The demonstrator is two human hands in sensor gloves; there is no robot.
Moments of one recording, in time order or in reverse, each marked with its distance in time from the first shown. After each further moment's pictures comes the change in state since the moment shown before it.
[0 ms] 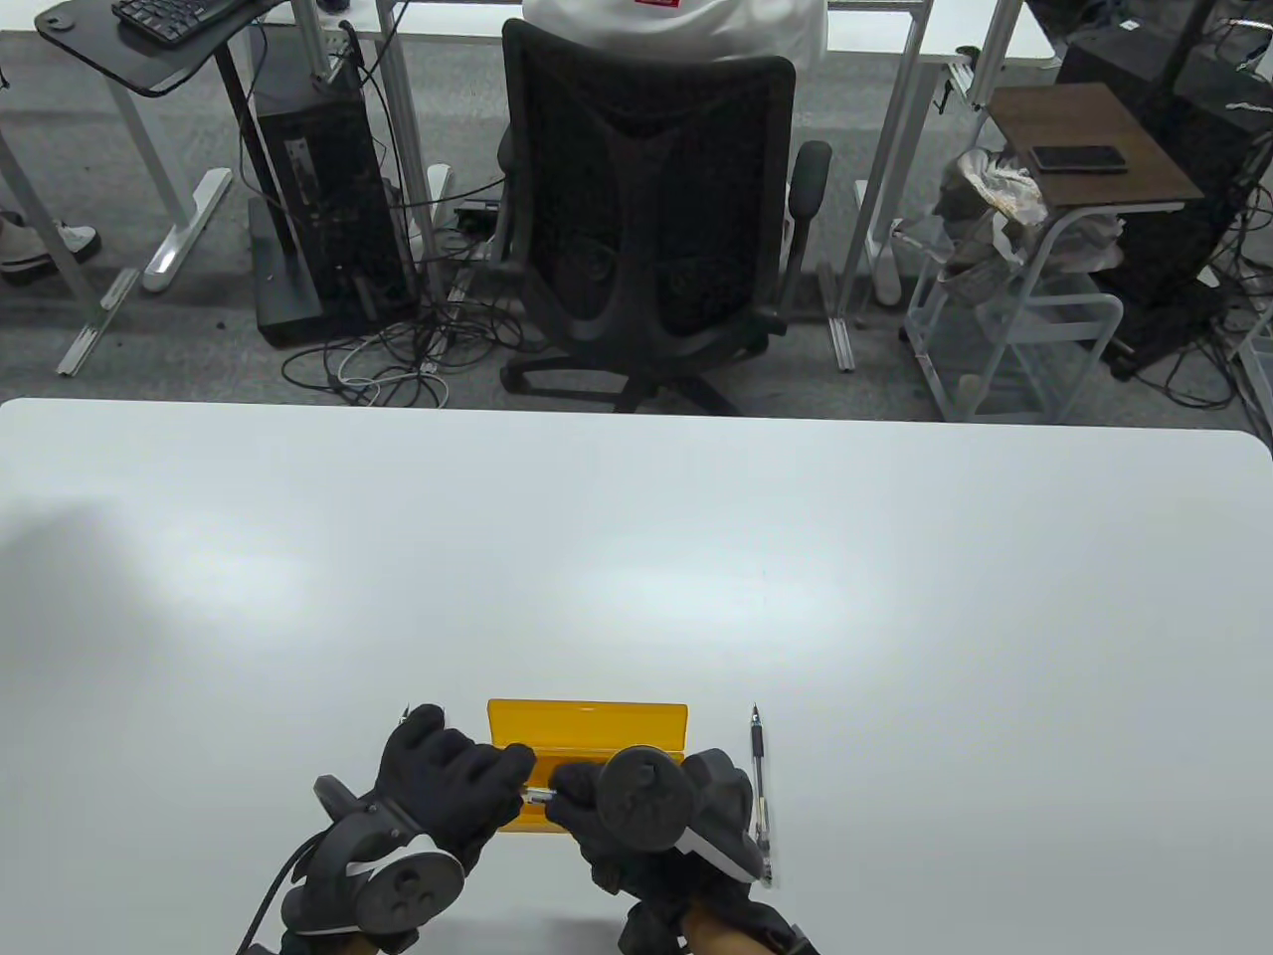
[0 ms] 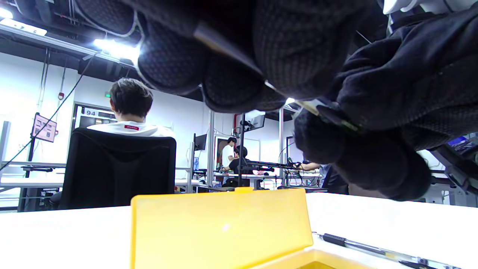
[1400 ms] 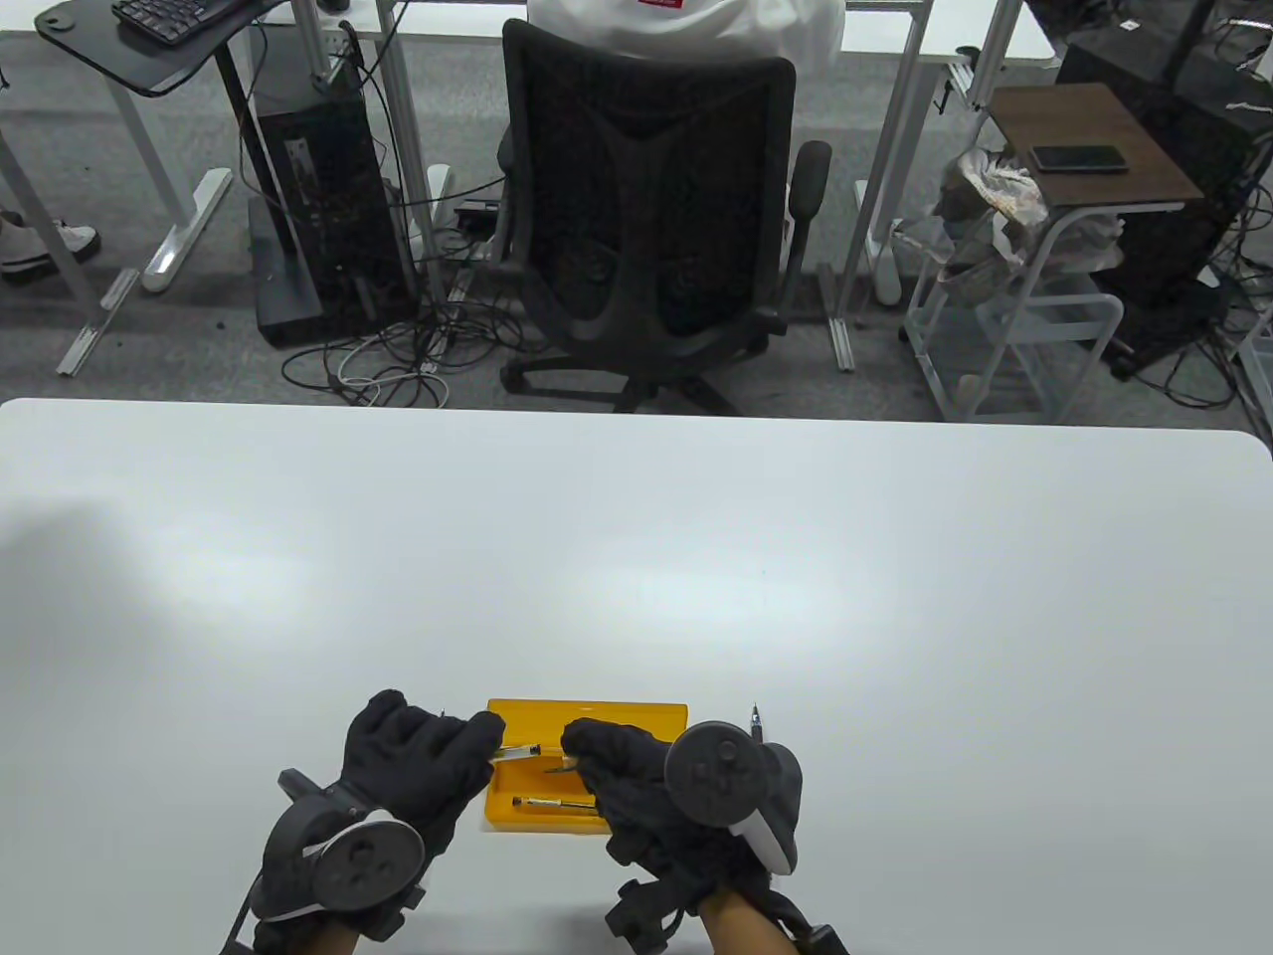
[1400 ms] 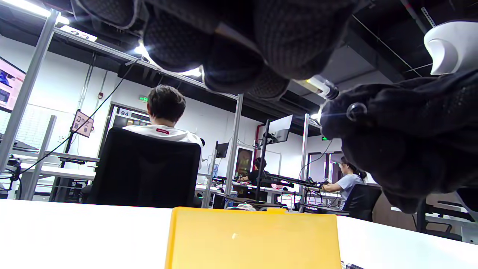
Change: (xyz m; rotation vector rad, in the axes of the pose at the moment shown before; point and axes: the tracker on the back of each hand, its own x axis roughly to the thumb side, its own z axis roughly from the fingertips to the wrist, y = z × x) left_hand -0.026 0.008 0.007 0.053 0.115 0.056; right_hand -0.030 -0.007 -0.002 -0.154 0.030 -0.444
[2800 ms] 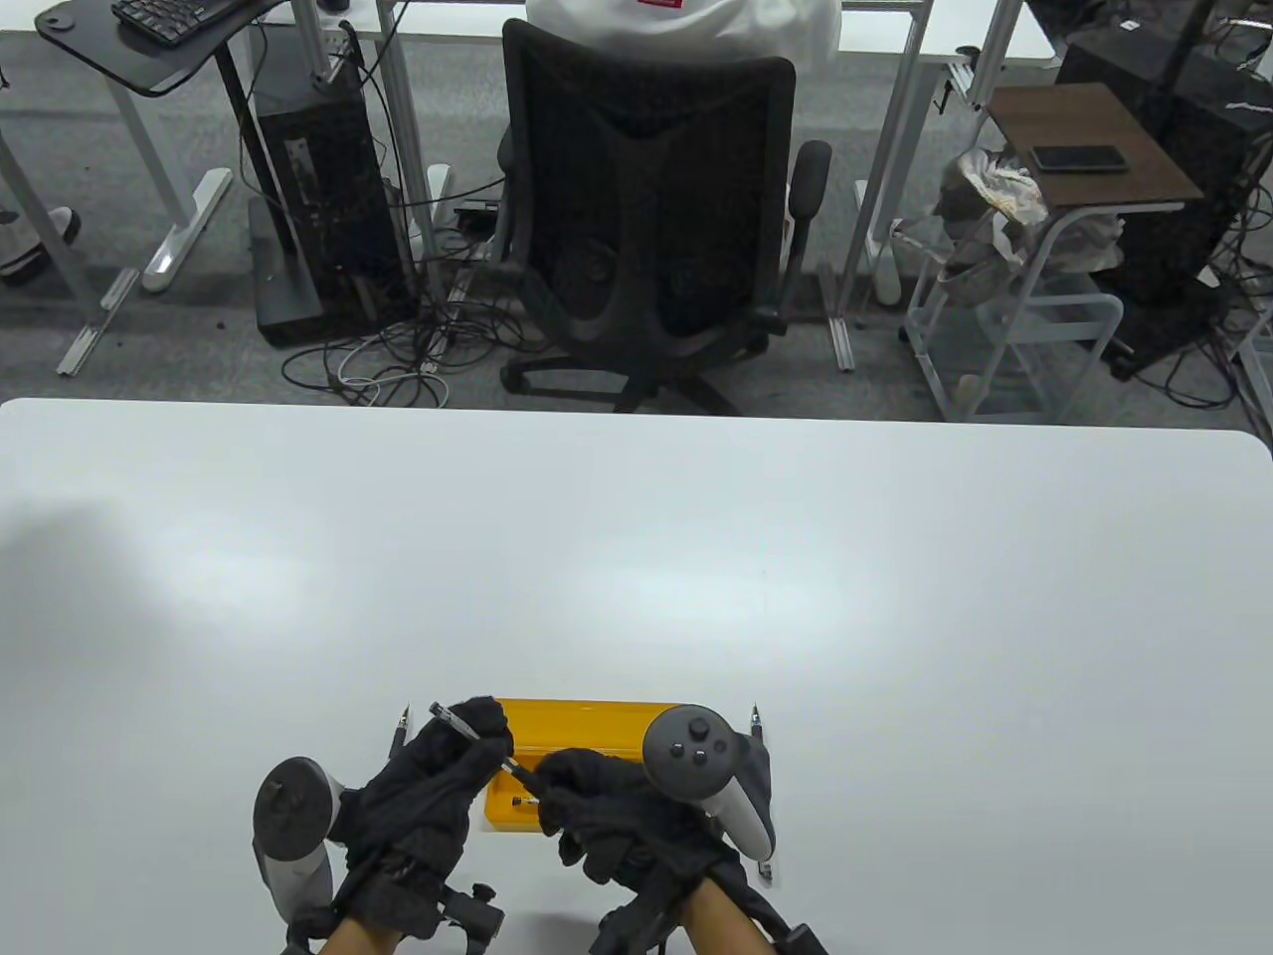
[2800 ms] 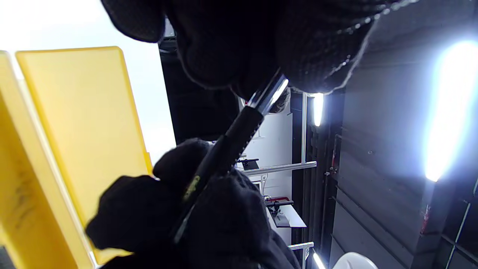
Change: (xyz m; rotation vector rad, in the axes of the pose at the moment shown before) left_hand -0.025 -0.049 0.016 0.106 0.562 1.216; right_hand -0.004 0.025 -0.006 0.227 0.188 -0.158
